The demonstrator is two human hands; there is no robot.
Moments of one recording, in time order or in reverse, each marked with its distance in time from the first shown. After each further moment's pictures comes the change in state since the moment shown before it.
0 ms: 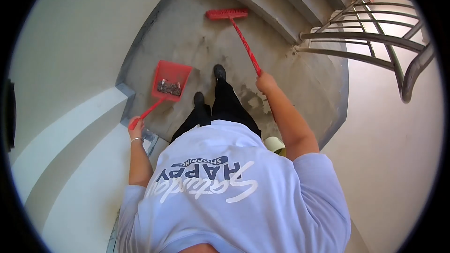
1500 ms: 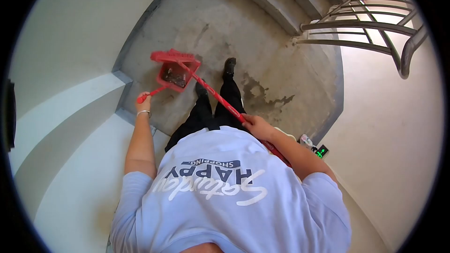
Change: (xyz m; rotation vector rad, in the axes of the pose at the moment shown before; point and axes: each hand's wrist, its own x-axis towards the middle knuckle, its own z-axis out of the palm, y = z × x) left_hand 0.068 -0.076 -0.009 0.265 -0.051 0.177; right_hand -0.233 0.006 0.140 0.131 -0.335 -0.421
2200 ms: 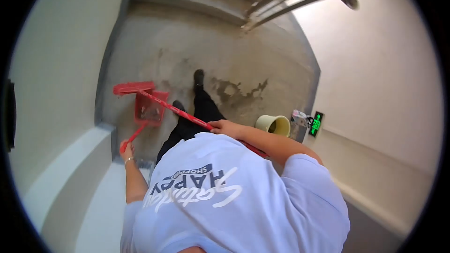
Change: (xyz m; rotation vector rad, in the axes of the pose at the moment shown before) left_hand -0.016 -0.011 -0.036 -0.281 -0.181 -0.123; right_hand -0.015 0.007 0.012 0.288 -0.039 0.071
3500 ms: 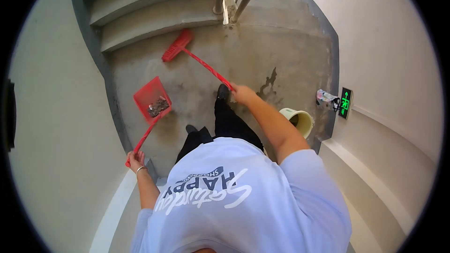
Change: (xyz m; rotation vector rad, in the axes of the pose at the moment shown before) left_hand -0.175 0.189 0.113 -0.105 0.260 0.042; right_hand -0.035 0.114 -0.148 -0.210 0.582 0.029
